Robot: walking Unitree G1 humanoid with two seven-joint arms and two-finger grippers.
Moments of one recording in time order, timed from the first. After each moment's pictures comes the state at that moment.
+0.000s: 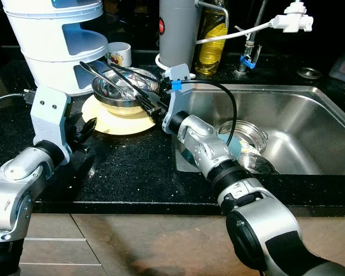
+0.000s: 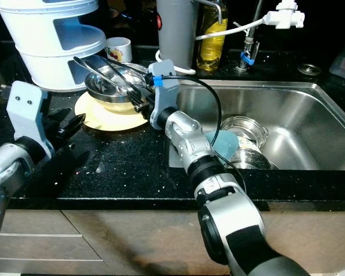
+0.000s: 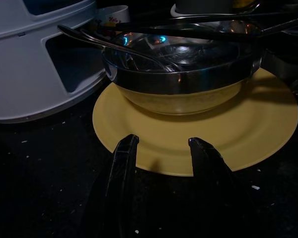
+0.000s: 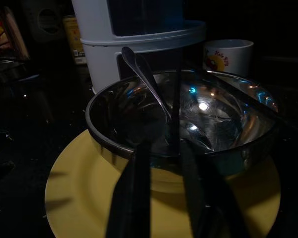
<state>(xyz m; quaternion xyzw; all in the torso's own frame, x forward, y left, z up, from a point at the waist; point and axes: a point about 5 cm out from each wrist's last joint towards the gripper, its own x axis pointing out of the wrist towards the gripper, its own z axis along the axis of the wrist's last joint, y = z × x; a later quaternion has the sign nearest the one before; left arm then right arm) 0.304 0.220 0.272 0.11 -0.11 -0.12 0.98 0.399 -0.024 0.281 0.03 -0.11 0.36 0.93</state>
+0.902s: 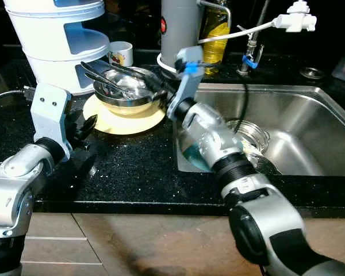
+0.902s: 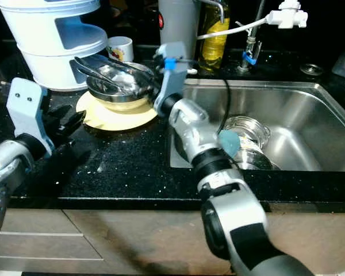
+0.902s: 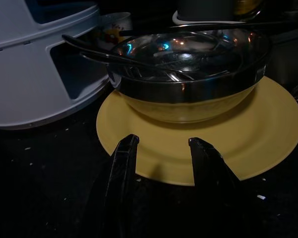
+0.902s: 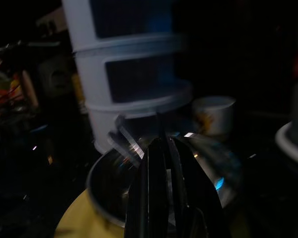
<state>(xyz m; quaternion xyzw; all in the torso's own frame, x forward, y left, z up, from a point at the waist) 0.307 0.219 0.278 0.10 -0.12 -0.13 0.98 0.395 -0.051 0.332 0.08 -0.19 0.36 0.91</state>
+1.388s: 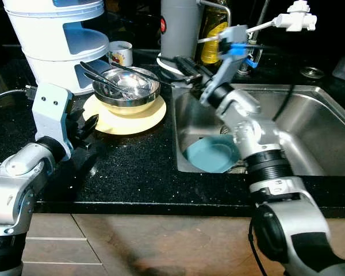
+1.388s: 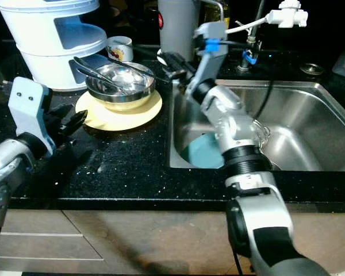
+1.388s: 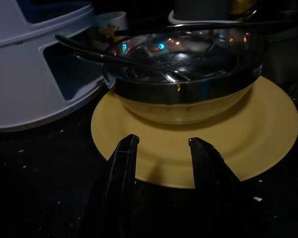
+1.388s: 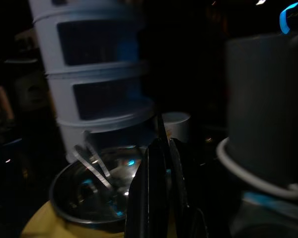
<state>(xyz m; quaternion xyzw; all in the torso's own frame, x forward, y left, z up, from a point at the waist) 0.309 0.217 0.278 0.10 -0.12 -0.13 0.98 0.385 -0.117 0.353 0.07 -0.22 0.31 0.92</state>
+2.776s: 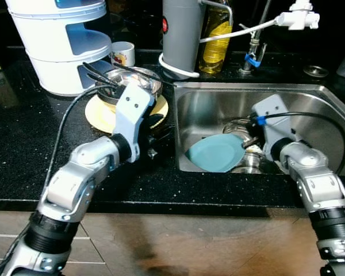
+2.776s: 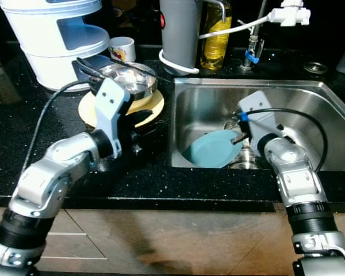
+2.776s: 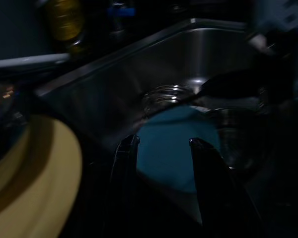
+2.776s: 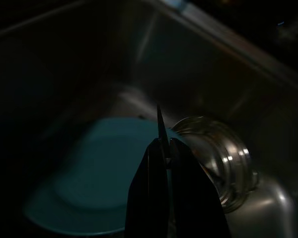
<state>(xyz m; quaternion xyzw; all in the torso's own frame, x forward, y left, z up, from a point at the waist) 0.312 0.087 0.278 0.10 -0.12 -0.40 0.90 0.361 -0.219 0.233 -0.23 0.03 0.14 0.96</state>
